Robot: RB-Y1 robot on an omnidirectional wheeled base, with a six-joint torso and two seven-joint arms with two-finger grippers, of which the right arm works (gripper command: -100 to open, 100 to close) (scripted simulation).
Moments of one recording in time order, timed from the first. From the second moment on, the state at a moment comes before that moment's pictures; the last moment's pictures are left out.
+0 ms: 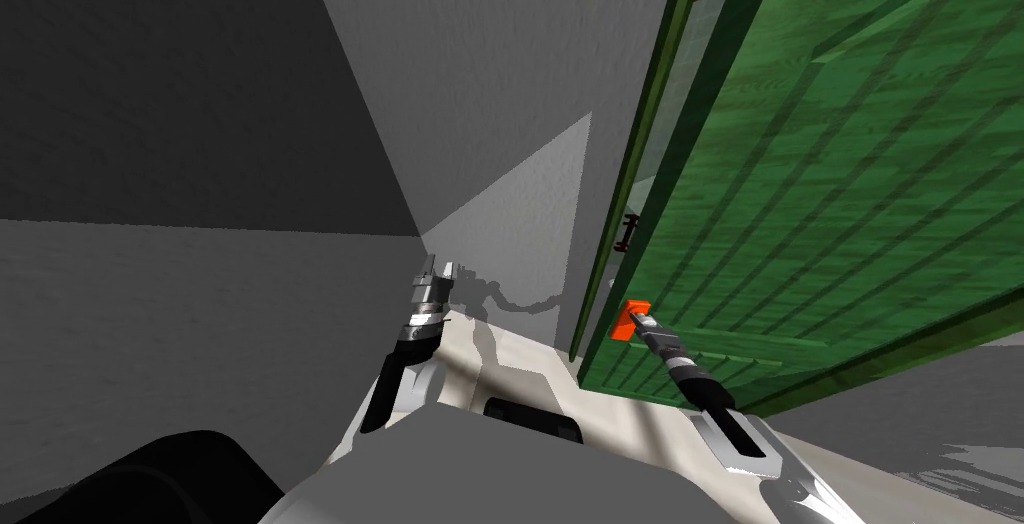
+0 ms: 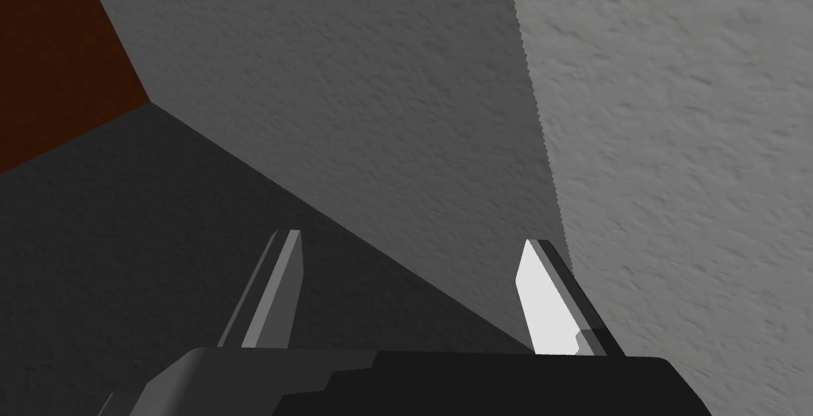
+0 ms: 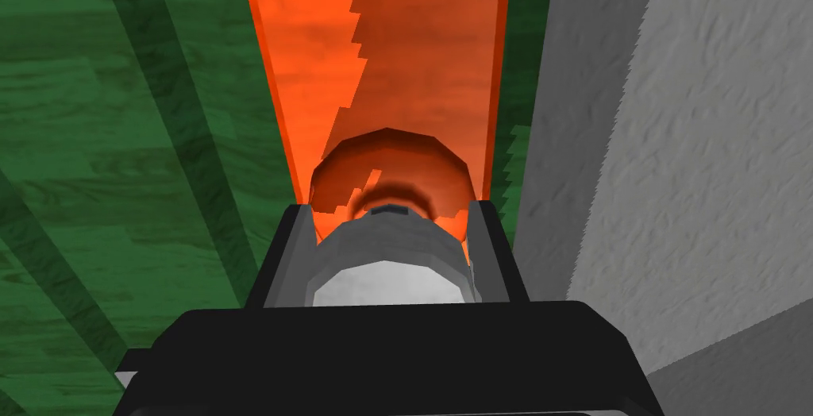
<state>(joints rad) 0.02 -0.45 -0.22 -1.01 0.40 -0.63 0.77</state>
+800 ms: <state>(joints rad) 0.01 -0.43 -0.19 -1.01 0.27 -0.61 0.59</state>
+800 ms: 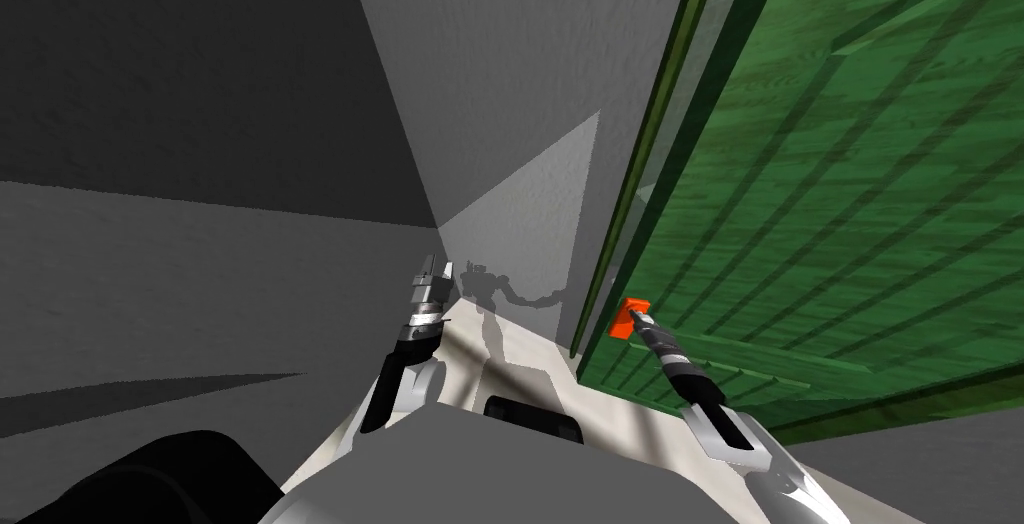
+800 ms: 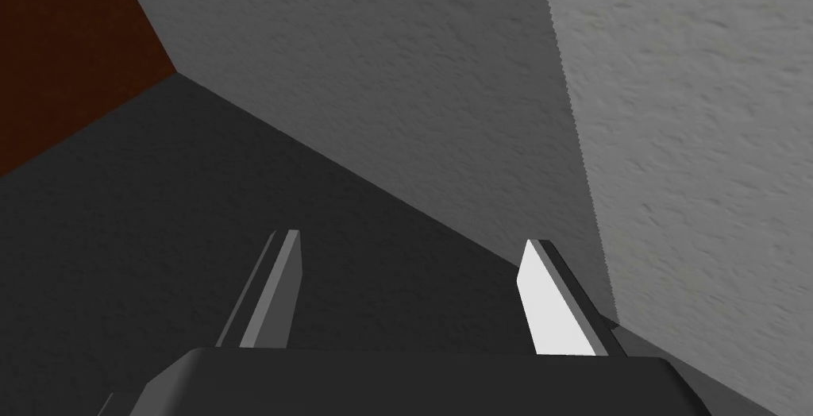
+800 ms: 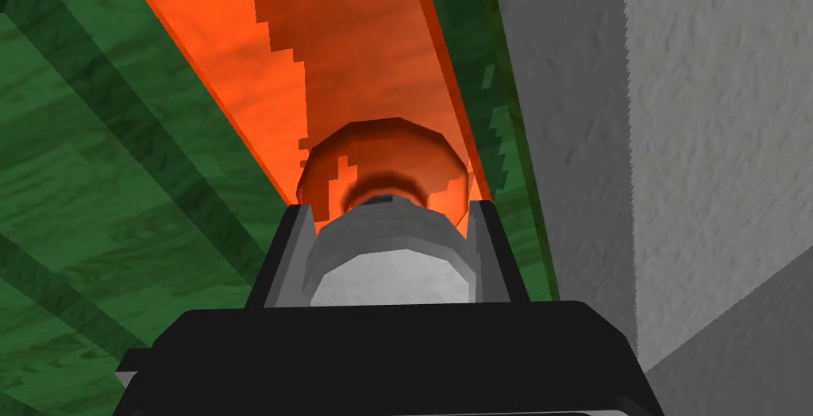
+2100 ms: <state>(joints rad) -0.01 -0.43 -0.19 -1.00 0.06 -0.61 0.38</state>
